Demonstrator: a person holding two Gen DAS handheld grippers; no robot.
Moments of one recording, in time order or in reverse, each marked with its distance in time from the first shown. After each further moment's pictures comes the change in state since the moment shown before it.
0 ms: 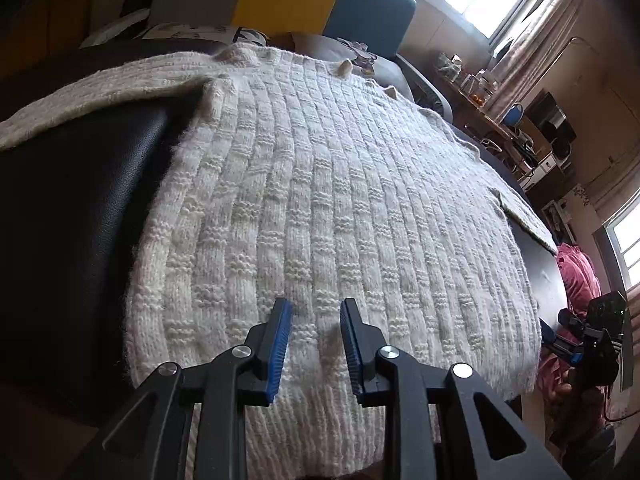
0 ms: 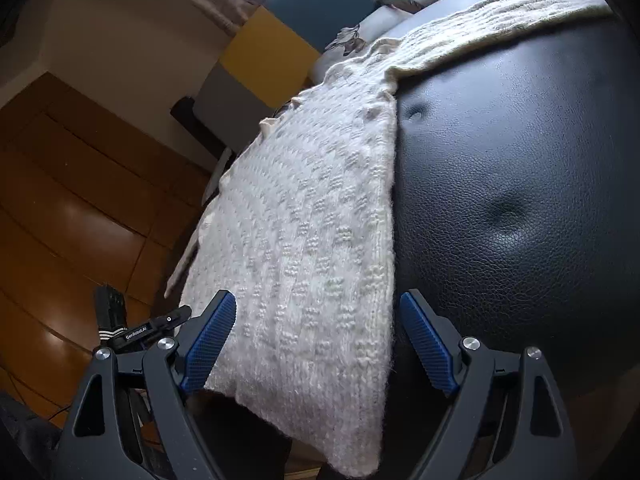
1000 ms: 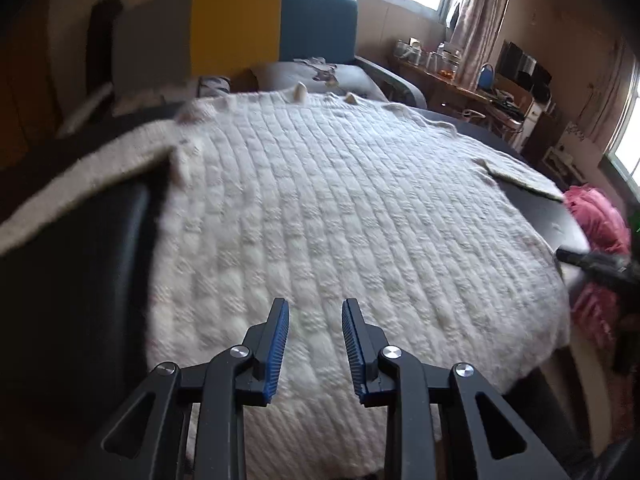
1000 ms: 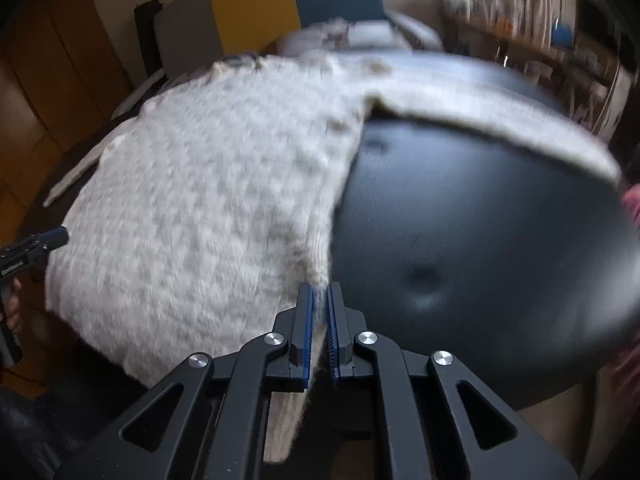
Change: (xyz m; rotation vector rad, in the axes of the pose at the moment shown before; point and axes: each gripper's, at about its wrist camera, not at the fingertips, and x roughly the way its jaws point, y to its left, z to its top) left arm -0.015 -0.029 -0.002 0.262 -0.084 0.105; right arm 0.010 0.056 0.017 -0.444 0.063 -0.560
